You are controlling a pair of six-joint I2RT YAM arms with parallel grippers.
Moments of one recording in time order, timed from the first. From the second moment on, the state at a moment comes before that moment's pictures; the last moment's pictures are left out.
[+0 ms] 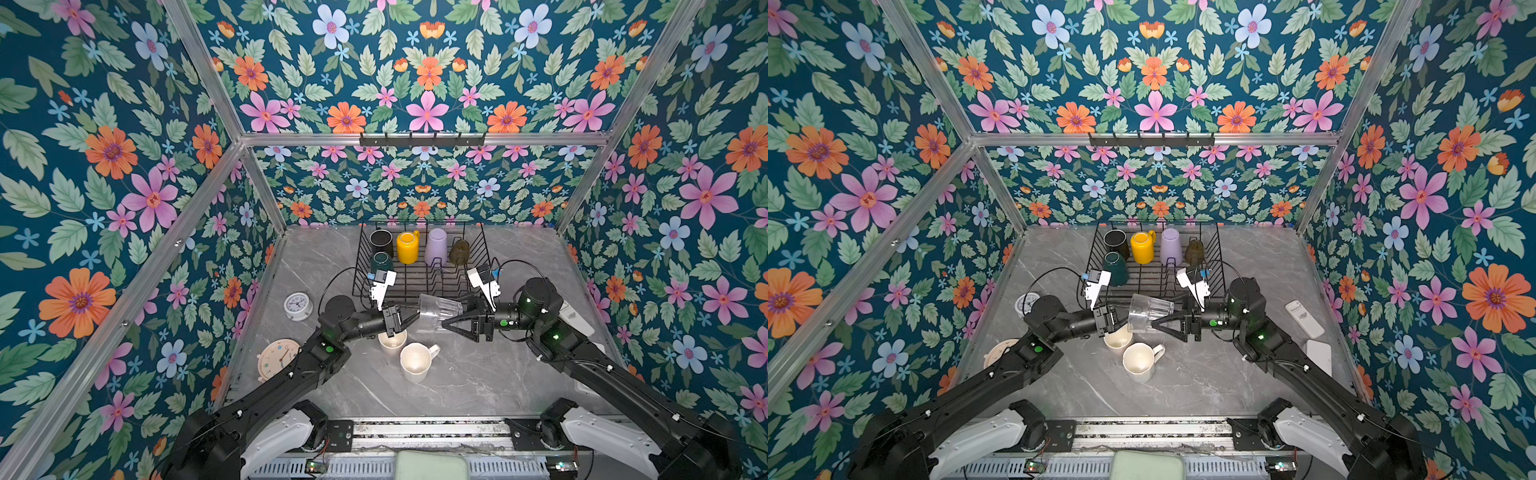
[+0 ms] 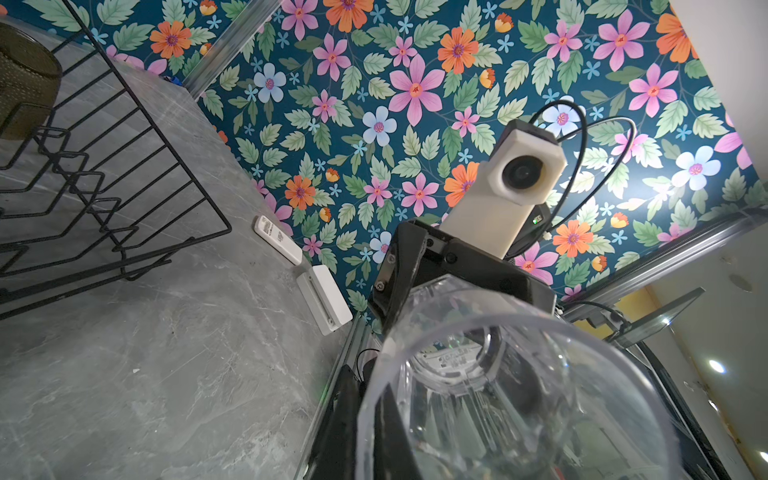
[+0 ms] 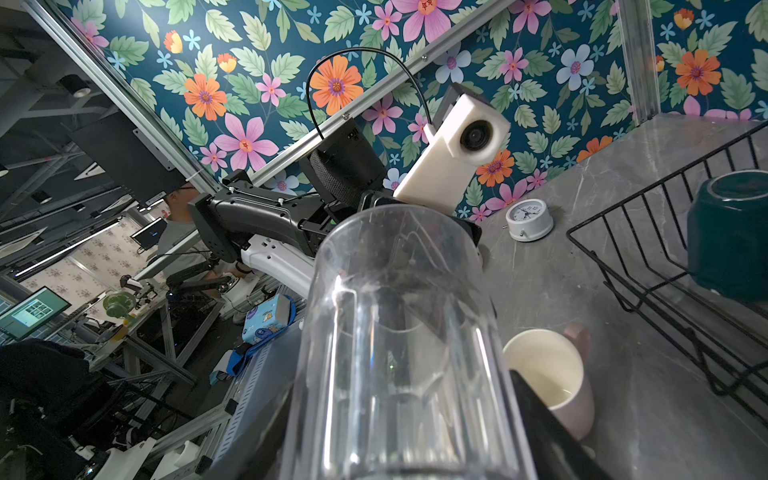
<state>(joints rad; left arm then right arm) -0.66 1.00 0.54 0.54 0.70 -0.95 0.57 0.99 0.73 0.22 -0.93 0.48</state>
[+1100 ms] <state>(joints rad) -0.63 0.84 0.59 0.20 0.52 -0.77 0.51 0.93 1.07 -0.42 -0.43 0.45</state>
